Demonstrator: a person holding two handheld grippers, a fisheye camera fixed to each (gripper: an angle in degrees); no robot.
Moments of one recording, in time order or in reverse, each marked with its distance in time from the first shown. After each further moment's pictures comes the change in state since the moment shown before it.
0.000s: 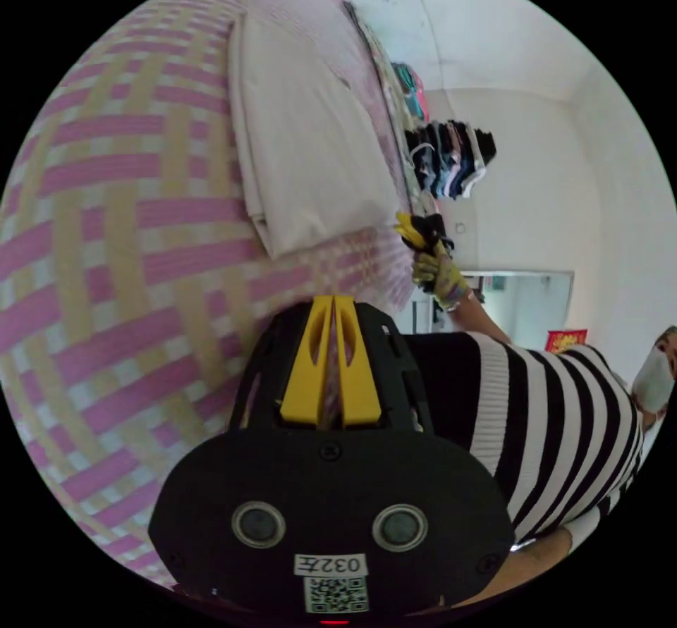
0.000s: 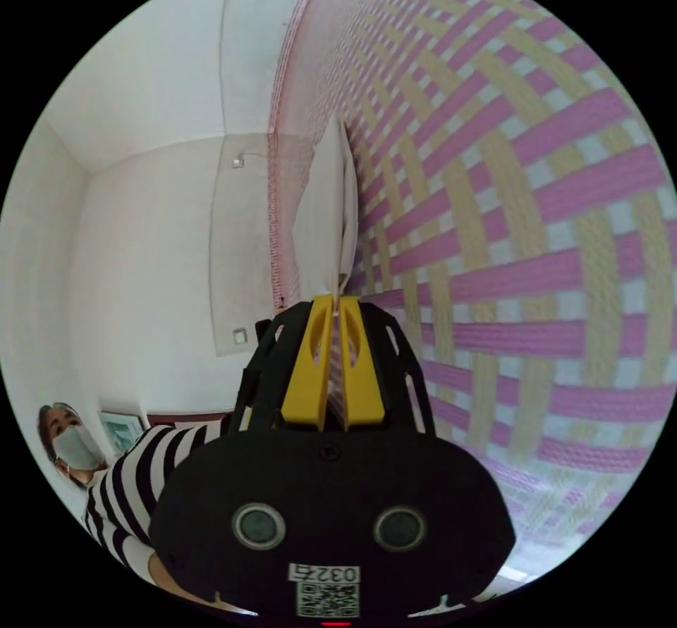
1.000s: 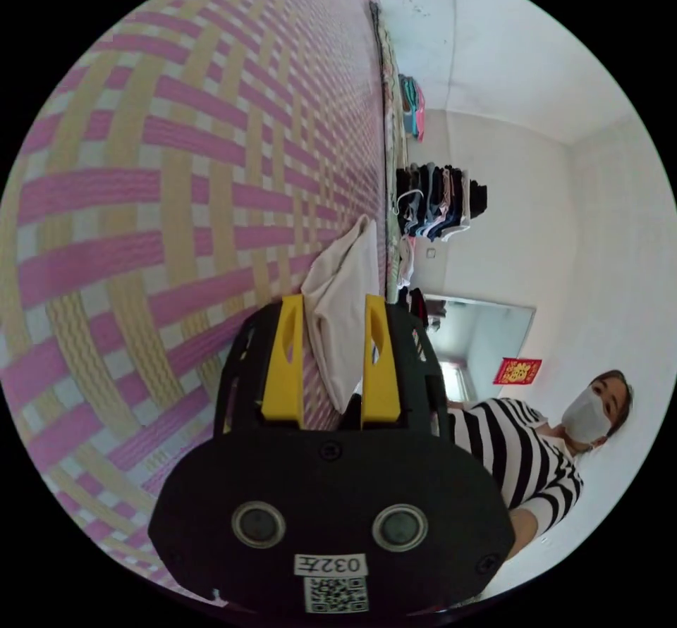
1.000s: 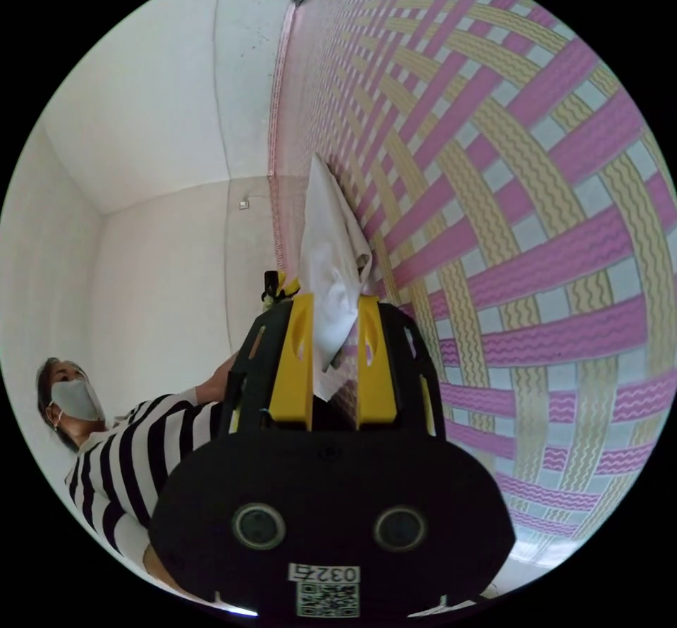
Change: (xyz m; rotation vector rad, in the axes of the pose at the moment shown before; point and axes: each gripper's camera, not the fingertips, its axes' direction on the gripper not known) left arm -0.022 -0.229 -0.003 -0.033 0.170 -0.101; right arm 0.196 -0.020 -0.149 0.138 -0.054 0.078
